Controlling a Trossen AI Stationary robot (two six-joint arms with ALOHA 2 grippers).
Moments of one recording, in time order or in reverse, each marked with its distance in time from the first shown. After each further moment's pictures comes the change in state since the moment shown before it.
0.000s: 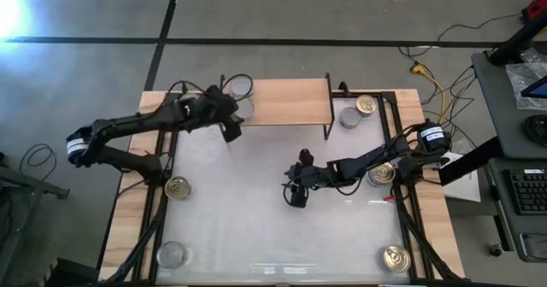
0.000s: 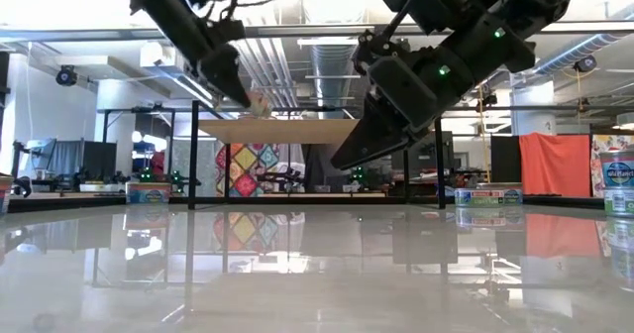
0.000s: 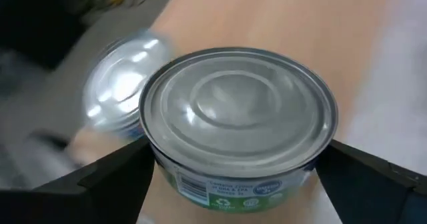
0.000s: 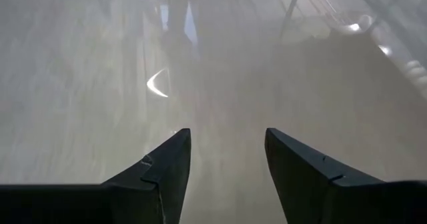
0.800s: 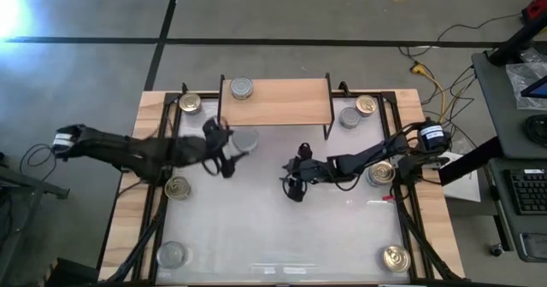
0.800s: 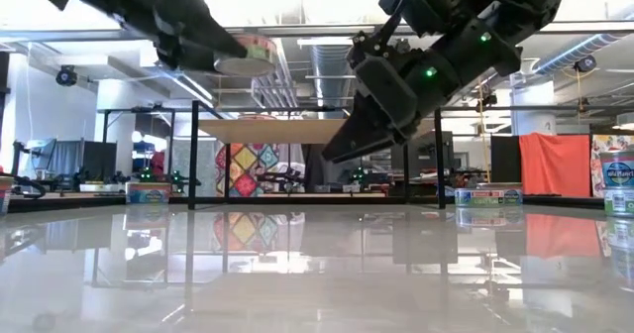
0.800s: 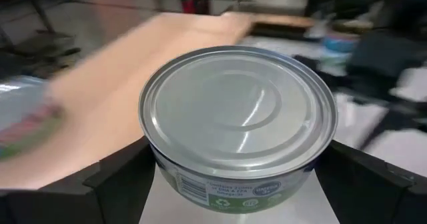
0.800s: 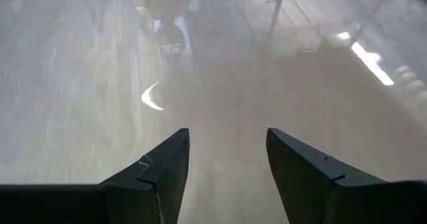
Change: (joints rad) left arm -0.440 -0.267 -0.313 0.381 -0.123 -0.275; right arm -0.045 0.000 0.000 0.063 0.001 -0.025
